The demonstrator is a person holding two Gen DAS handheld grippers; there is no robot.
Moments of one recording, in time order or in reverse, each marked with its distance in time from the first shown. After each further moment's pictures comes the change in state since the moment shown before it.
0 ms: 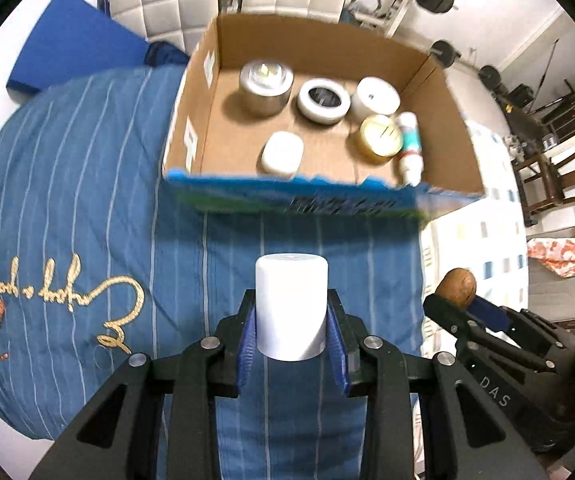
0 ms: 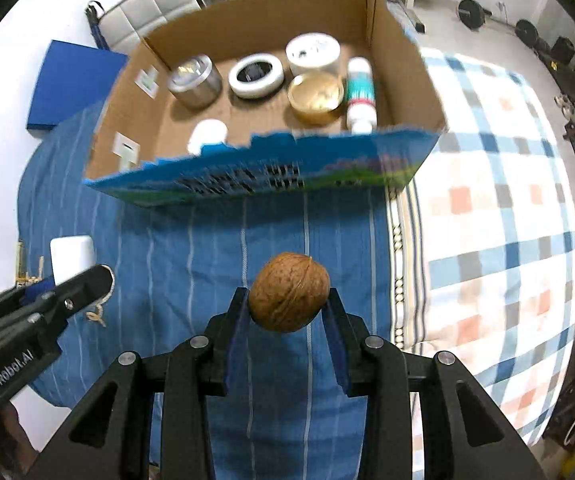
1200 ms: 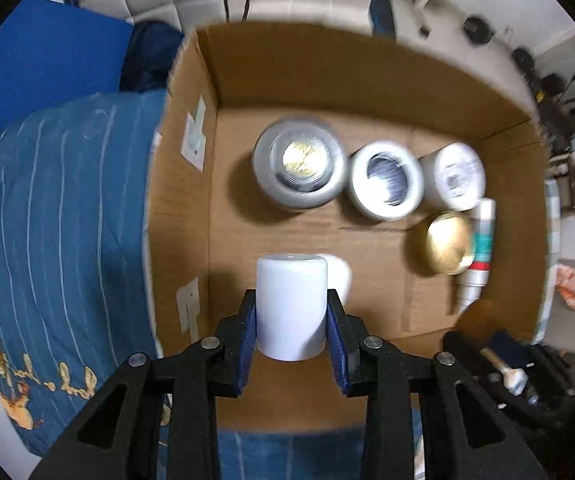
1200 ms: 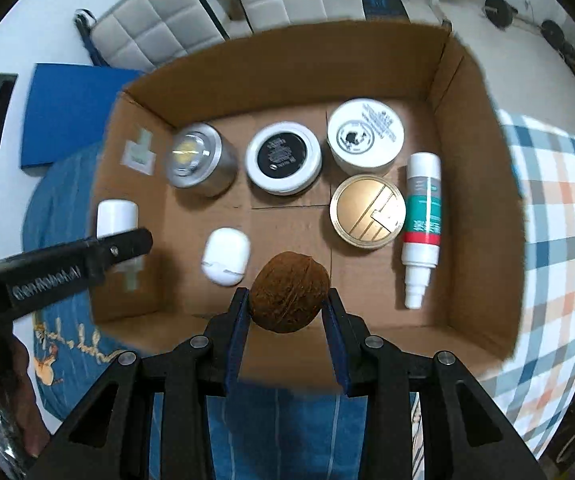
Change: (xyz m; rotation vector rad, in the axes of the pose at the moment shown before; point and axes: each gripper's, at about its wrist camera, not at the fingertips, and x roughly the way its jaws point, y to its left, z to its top) left arm 0.124 0.068 0.182 -0.016 0.238 0.070; right arm 0.049 0.016 0.164 -0.003 0.102 0.052
